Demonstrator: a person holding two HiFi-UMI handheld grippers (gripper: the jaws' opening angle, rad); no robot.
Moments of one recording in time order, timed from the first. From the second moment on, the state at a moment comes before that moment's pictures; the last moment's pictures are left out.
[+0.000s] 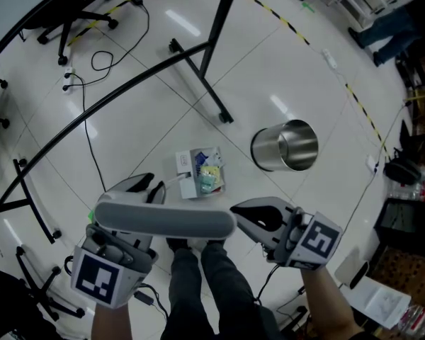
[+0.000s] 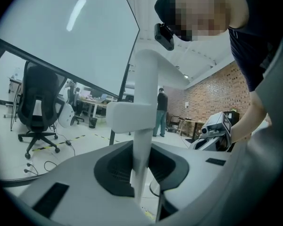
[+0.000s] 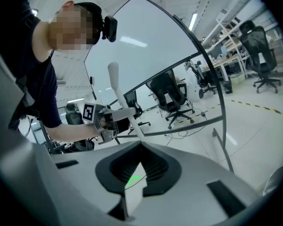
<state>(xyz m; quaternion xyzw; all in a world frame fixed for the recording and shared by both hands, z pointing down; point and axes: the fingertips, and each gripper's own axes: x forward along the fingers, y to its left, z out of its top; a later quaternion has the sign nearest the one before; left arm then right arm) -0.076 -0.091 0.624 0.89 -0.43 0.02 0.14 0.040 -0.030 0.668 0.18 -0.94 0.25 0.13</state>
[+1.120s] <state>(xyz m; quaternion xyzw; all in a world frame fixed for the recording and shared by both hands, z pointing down) -0.088 -0.092 0.593 0.88 -0.46 0.01 0.16 0.050 -0.036 0.644 0.19 -0.94 0.24 0.12</state>
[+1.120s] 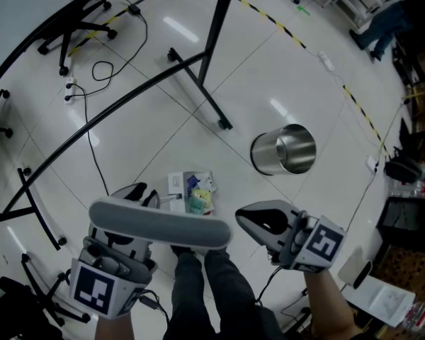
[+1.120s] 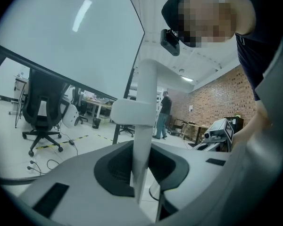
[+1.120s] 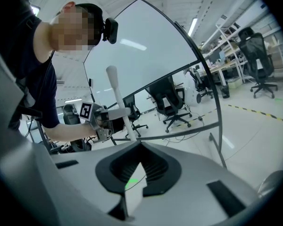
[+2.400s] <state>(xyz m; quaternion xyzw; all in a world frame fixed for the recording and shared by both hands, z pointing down) -0.073 -0.105 0.417 0.86 -0.48 0.01 0.15 0.079 -0.050 0.429 0.23 -0.95 0.19 0.12</state>
